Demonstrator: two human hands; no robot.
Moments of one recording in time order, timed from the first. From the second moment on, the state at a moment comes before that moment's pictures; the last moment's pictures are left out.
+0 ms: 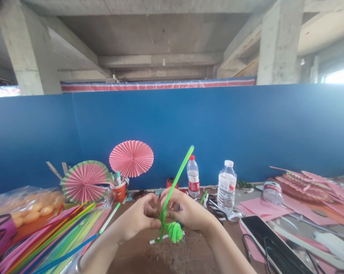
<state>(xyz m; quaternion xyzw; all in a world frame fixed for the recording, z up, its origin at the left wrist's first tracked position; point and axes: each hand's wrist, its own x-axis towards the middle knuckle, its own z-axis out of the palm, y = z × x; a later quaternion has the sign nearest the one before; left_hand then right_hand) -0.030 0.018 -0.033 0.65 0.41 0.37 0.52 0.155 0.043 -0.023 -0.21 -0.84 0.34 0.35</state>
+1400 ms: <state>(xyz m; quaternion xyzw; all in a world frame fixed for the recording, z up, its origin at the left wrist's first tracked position) -0.030 0.012 -0.019 0.55 0.34 0.55 0.53 0.144 0.055 -0.041 -0.34 -0.87 0.06 0.35</state>
